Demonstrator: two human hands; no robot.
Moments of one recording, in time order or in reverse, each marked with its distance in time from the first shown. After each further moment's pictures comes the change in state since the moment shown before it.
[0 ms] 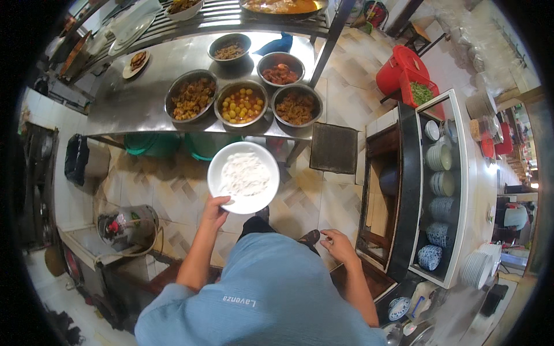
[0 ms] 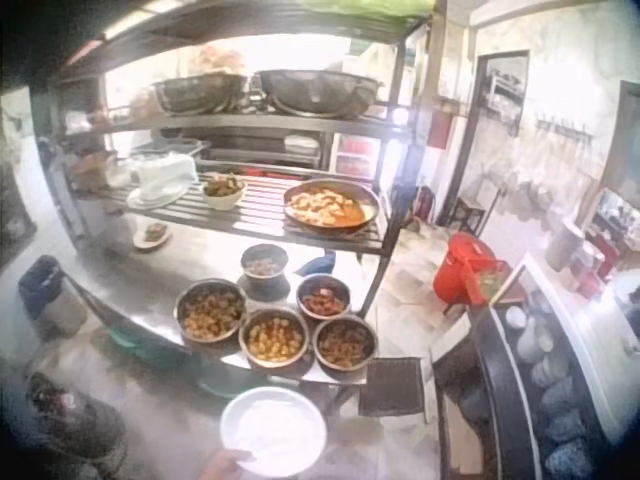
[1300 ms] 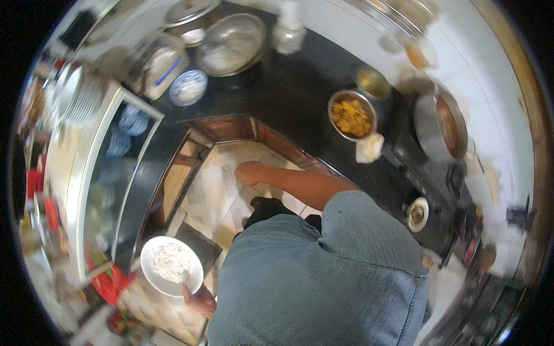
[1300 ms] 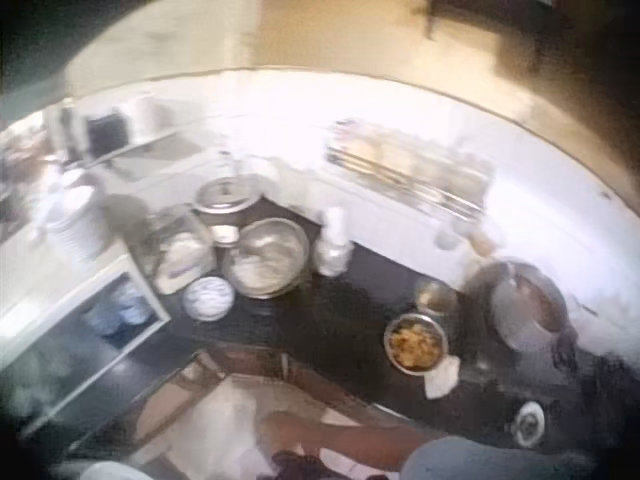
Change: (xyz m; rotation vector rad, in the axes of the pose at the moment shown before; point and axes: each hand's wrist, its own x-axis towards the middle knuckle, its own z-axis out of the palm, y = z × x) left_hand 0.033 -0.154 0.391 0.899 -0.962 -0.807; right_hand -0.264 0.032 0.122 0.524 0.992 1.142
